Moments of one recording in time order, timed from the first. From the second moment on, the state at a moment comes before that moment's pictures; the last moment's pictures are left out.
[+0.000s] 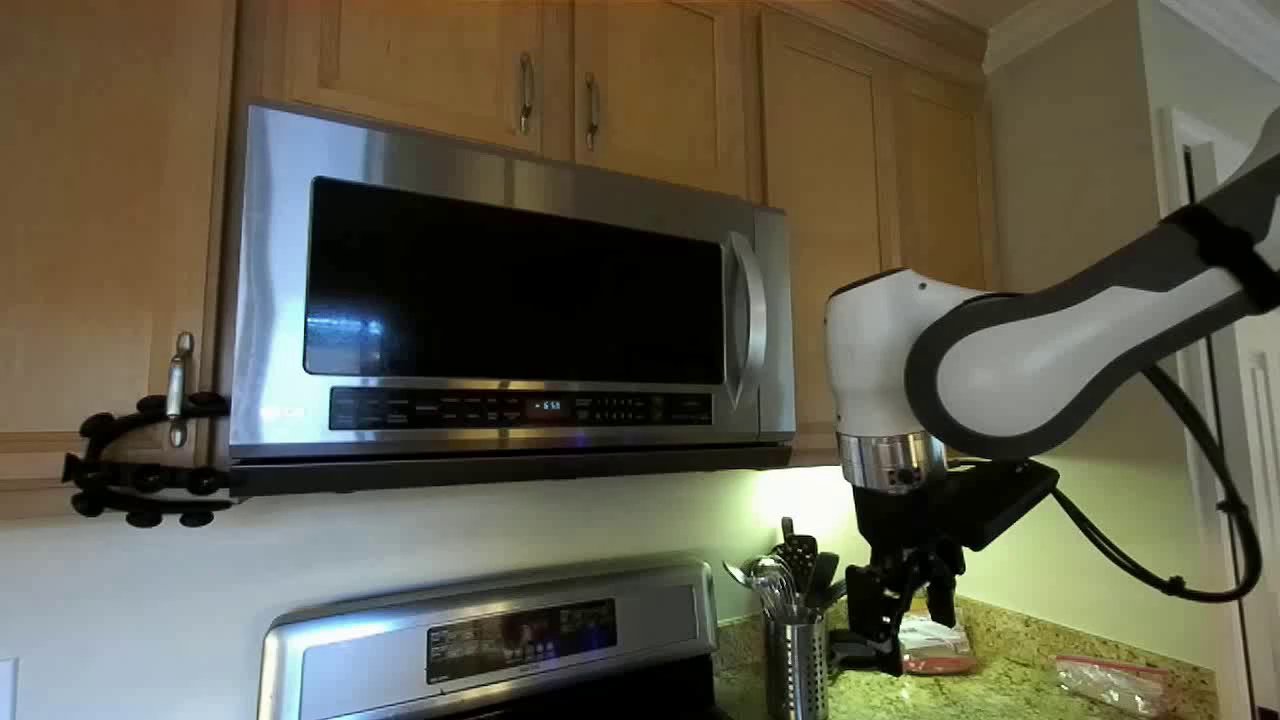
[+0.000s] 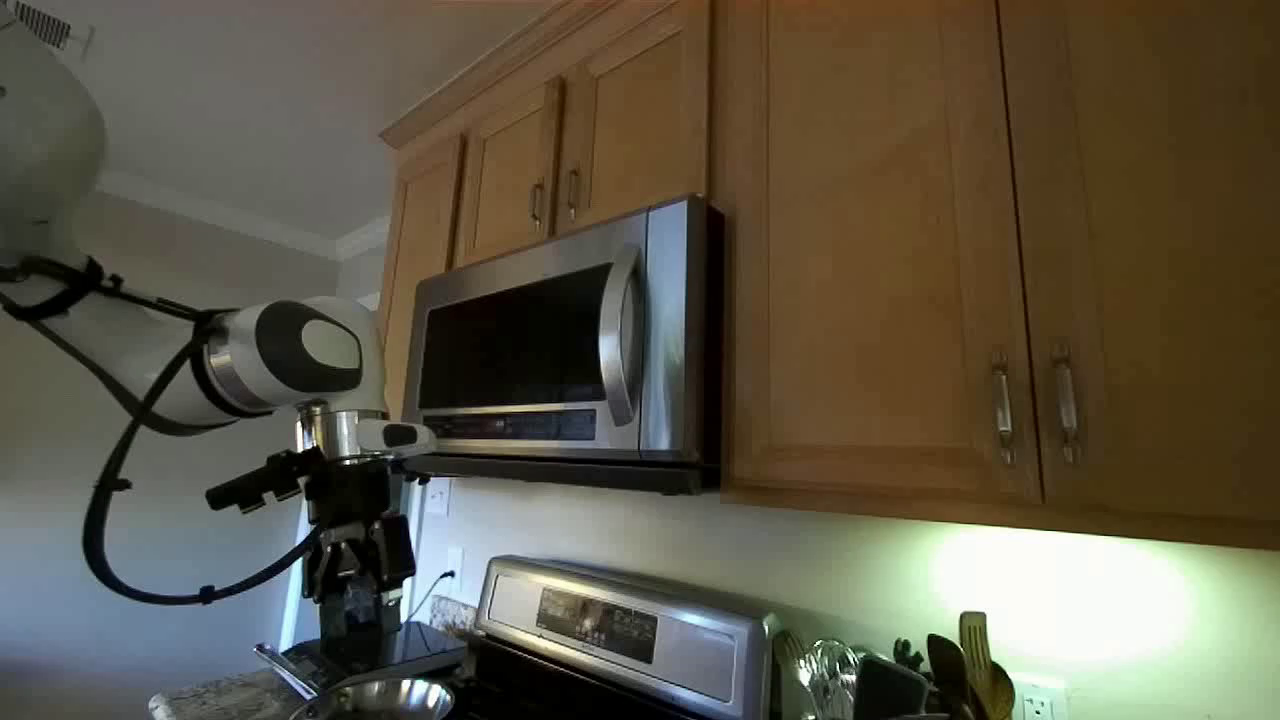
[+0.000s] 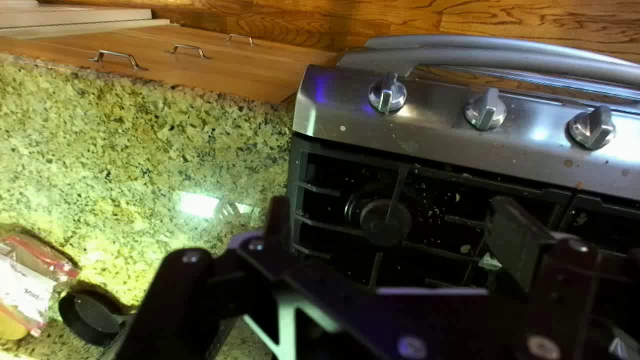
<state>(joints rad) -0.03 -0.54 0.30 -2.57 -0.12 2.06 0.38</state>
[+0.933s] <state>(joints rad) -0.03 -0.55 0.24 -2.56 -0.16 2.10 0.38</state>
